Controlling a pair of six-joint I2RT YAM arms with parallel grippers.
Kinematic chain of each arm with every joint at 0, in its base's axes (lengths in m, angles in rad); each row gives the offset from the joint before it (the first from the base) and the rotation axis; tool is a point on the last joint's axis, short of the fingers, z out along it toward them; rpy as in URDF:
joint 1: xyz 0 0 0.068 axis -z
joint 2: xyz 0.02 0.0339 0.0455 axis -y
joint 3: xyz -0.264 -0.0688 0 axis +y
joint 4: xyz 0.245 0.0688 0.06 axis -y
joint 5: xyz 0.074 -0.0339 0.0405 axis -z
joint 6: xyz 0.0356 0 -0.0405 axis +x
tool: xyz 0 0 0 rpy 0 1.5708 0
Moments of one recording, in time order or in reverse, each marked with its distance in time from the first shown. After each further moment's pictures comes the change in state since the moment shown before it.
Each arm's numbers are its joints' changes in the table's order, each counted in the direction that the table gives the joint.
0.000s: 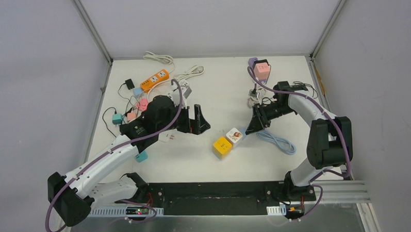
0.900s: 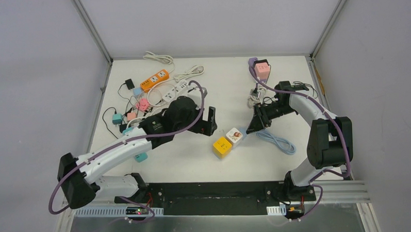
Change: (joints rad) left arm 0.228 -0.145 -0.153 -0.080 -0.358 0.123; right arm 0.018 0.000 0.000 0.004 0.000 0.000
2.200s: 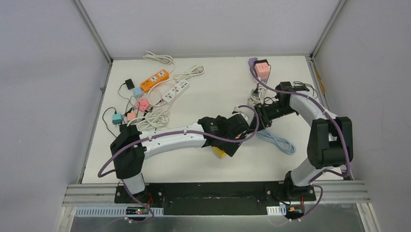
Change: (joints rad) left arm 0.275 -0.574 -0.362 -0.315 -0.158 0.064; right arm 0.011 0.000 0.016 0.027 0.000 0.011
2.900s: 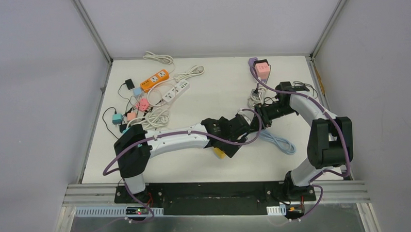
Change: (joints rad) left arm 0.000 -0.046 0.008 0.032 0.010 0.081; right arm 0.000 0.000 0.000 0.000 0.000 0.000
